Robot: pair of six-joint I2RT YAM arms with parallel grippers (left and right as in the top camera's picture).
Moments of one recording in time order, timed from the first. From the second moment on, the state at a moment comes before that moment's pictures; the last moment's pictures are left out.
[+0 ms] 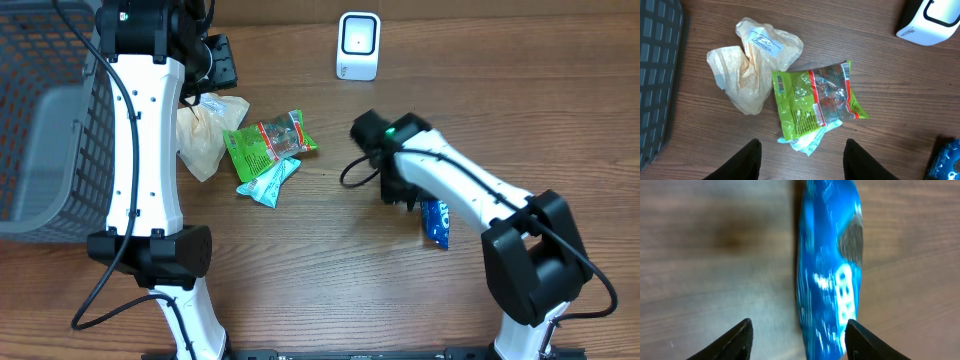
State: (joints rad) left arm -0.08 2.06 2.49 -1.62 -0.03 -0.31; right arm 0.56 1.95 1.46 -1.18 0.32 0.62
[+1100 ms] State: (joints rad) left arm -0.08 2.06 2.49 -1.61 -0.03 -0.31; right arm 0.49 1.95 1.21 -0.90 0.42 0.39
